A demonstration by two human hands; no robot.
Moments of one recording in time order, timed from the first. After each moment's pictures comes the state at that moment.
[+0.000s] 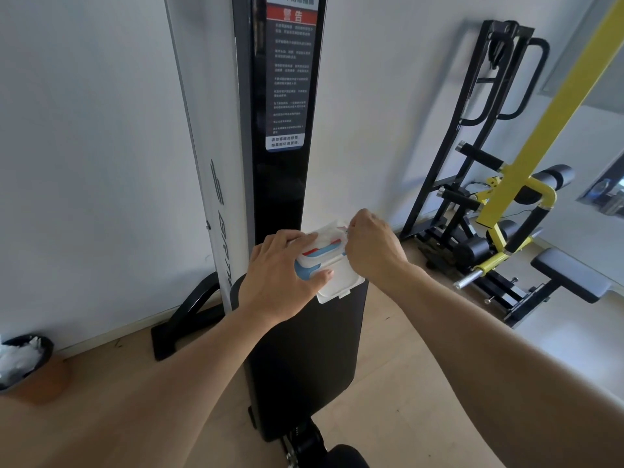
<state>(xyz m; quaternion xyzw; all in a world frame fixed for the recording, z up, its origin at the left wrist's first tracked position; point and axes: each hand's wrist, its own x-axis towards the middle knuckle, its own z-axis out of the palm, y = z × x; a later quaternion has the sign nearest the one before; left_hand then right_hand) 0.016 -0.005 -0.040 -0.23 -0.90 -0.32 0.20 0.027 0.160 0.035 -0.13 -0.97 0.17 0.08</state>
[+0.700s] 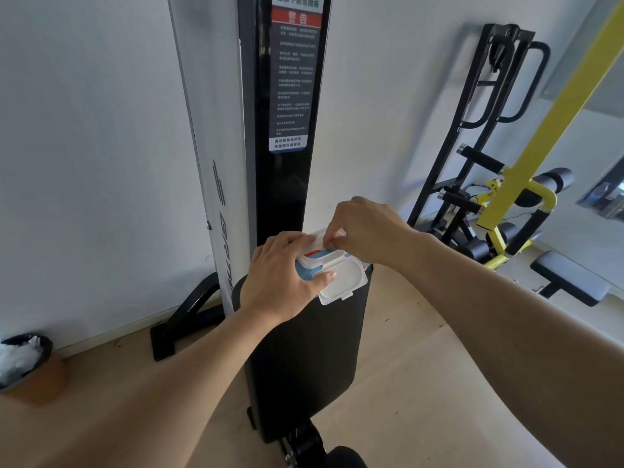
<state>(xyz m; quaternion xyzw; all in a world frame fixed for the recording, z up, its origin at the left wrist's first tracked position) 0.014 -0.007 -0.039 -0.23 -0.89 -0.34 0.21 0.017 0.162 0.073 0.11 -0.99 -0.02 0.04</state>
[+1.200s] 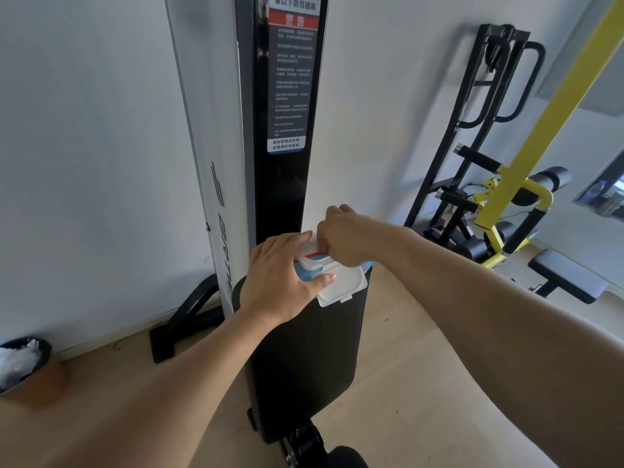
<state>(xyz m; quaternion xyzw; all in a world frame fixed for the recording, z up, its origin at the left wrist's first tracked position) 0.016 -0.008 -0.038 -0.22 -0.90 -0.33 0.19 0.007 0.146 0.067 0.16 -0.98 -0.09 -0.06</state>
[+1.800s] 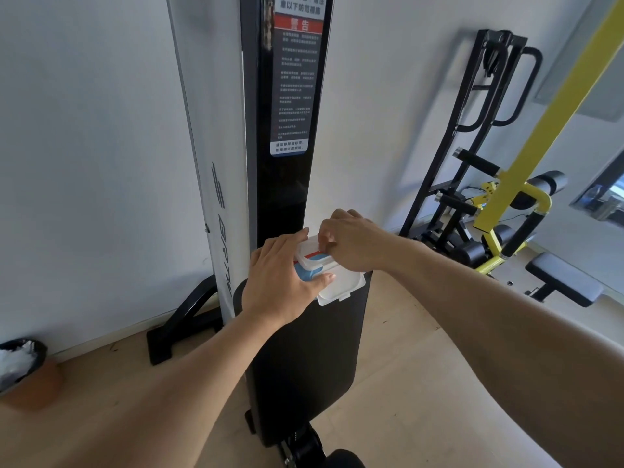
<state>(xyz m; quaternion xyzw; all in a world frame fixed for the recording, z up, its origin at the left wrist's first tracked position) 0.018 -0.007 -0.034 -0.20 -0.89 -0.35 0.20 0.010 0.152 0.056 0.09 -0.99 0.01 -0.03</state>
